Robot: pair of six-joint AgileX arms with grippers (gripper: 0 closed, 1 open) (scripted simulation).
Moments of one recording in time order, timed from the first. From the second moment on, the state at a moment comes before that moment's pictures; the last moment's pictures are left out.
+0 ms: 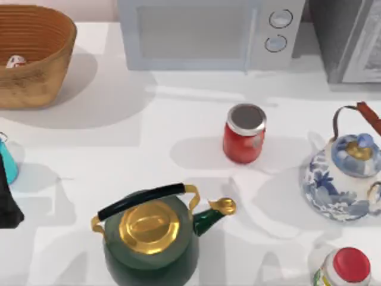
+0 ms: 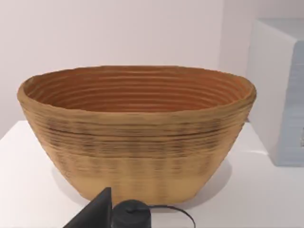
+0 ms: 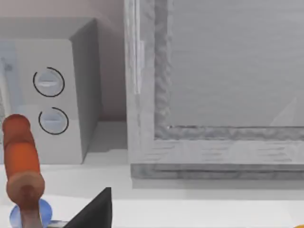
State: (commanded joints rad) left arm 0.00 0.00 0.00 0.00 0.00 0.00; right arm 0.00 0.00 0.00 0.00 0.00 0.00
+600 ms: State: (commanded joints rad) left arm 0.00 0.35 0.28 -0.17 0.02 -0.02; right arm 0.00 0.00 0.00 0.00 0.00 0.00
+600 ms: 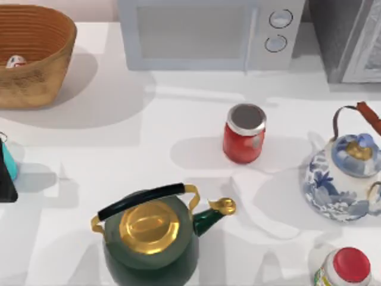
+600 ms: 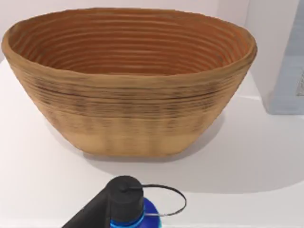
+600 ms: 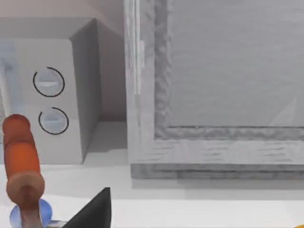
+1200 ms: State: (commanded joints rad) left arm 0.02 1.36 1.16 -0.58 0.06 -0.02; right arm 0.00 0.00 0.00 0.00 0.00 0.00
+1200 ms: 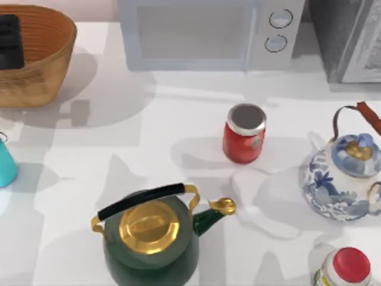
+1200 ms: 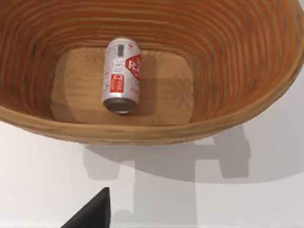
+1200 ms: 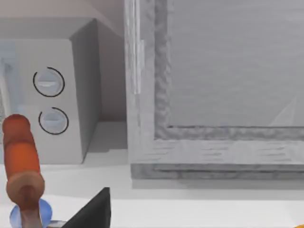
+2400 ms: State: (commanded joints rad) left arm 0.10 2.52 2.44 -1.27 0.08 0.12; right arm 0.00 0.00 0.00 0.00 0.00 0.00
